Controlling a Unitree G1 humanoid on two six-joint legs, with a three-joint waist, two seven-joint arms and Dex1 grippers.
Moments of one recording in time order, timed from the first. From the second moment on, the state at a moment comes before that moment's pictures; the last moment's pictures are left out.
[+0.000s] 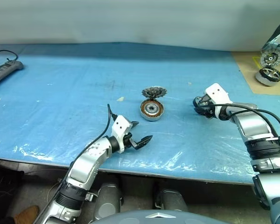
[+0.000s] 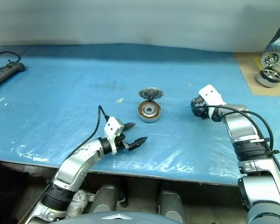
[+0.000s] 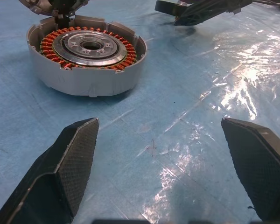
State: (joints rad) left arm -0.14 0.23 -0.25 -0.16 -0.25 0.38 -0.63; right arm -0.55 -0.72 0.09 0.22 0.02 0.70 0.64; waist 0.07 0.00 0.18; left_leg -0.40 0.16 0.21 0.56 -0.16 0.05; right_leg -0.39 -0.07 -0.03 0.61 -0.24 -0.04
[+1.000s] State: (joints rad) left arm -0.13 0.26 -0.28 -0.17 -0.25 0.38 -0.65; right arm -0.35 -0.70 0.06 -0.09 0.14 0.73 0.75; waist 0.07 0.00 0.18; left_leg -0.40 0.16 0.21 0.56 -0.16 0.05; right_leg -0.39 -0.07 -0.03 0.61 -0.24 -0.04
